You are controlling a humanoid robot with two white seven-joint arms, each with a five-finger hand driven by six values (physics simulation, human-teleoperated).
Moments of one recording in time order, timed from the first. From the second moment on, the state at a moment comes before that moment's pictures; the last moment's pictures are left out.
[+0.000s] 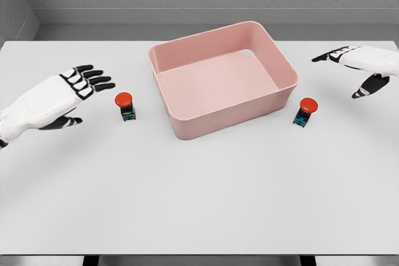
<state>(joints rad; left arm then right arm) -0.20 0.89 -0.32 -1.61 -0.66 -0.61 0.08 -0.94 -1.00 1.04 -1.20 0.12 -0.46 0.37</state>
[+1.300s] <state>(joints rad) -0.40 0.63 -0.49 -1.32 -0.81 -0.61 0.02 -0.94 -1.01 1.16 -1.31 0.12 -0.42 0.34</state>
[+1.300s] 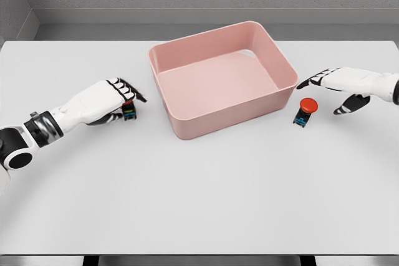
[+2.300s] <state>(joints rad) -0.58 0.69 -0.49 -1.57 -0.68 -0.61 0.02 -0.94 -0.98 1.20 -1.31 0.12 -0.43 0.33</state>
